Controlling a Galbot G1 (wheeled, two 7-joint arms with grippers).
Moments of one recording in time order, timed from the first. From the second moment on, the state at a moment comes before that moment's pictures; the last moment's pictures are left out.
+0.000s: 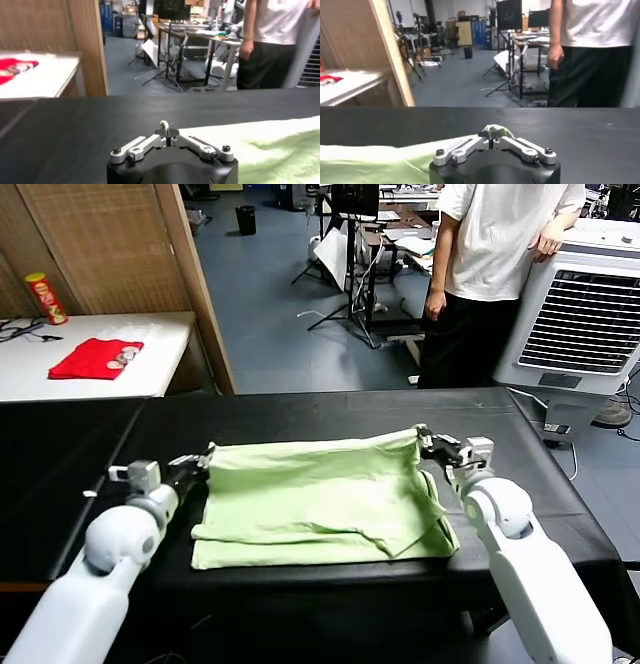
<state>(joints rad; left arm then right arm) 1.15 -0.96 -0.47 -1.95 -0.64 0.56 -0.13 -1.00 1.02 0.35 1.88 0.58 -0.59 0.10</state>
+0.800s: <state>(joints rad) 1.47 -0.97 -0.57 -2.12 -0.44 0.60 -0.09 -1.23 0.95 0.36 2.07 0.52 -0.74 0.14</state>
